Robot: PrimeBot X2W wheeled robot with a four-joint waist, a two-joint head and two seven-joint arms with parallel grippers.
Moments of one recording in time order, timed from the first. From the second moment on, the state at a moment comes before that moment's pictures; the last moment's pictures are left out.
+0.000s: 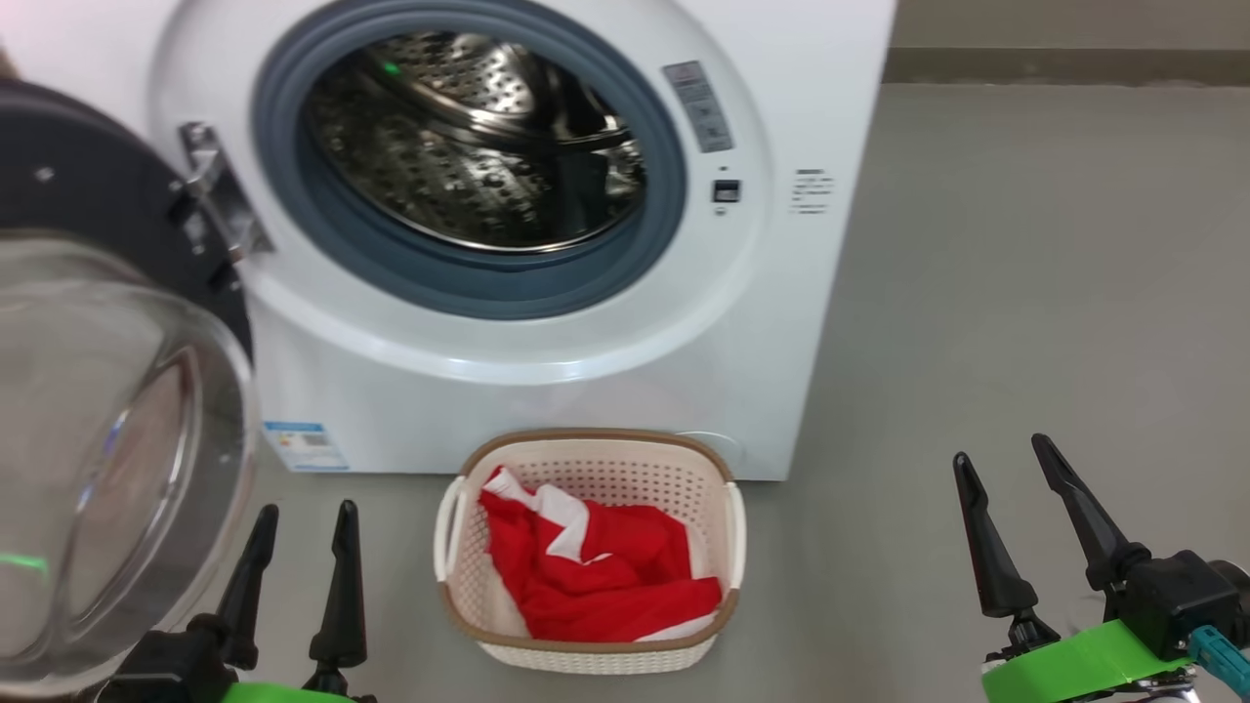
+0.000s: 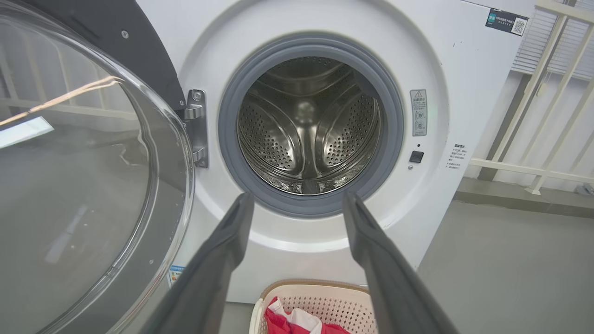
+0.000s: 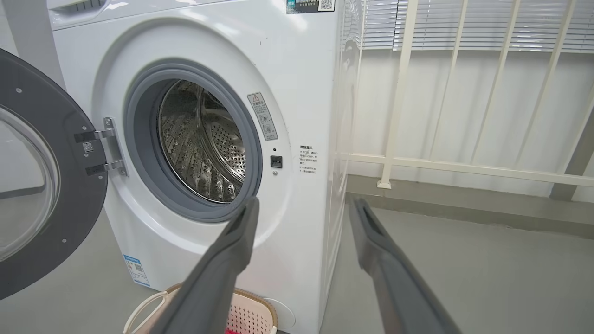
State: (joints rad) left arm -0.04 0.04 0.03 0.16 -0.26 -0.09 -0.25; right arm 0.04 -0.08 -0.02 0.06 0.19 0.12 -0.26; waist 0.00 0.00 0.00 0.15
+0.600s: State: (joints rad) left arm -0.04 0.04 0.04 0.10 -0.24 -0.06 -0.25; right arm 0.01 -0.08 0.01 0.05 0.19 0.12 -0.26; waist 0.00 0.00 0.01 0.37
